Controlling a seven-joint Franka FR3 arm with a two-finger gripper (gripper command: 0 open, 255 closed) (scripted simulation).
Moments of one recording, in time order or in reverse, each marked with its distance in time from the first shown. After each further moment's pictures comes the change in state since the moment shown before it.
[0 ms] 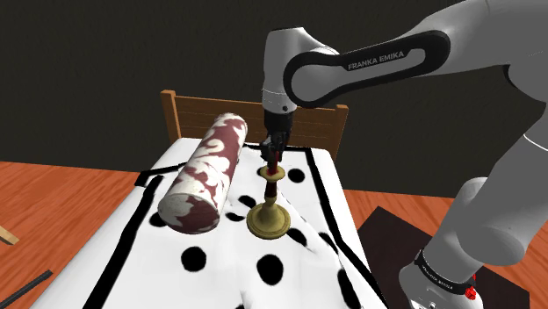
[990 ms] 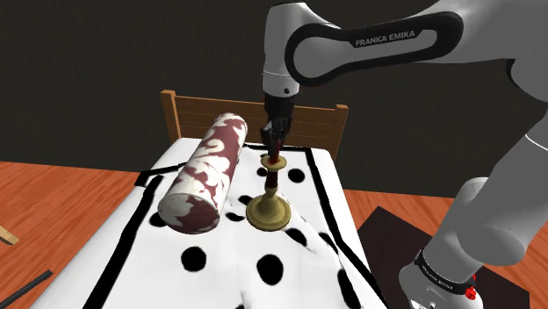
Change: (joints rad) arm -0.001 -0.011 -0.002 0.095 0.003 -0.108 -0.002
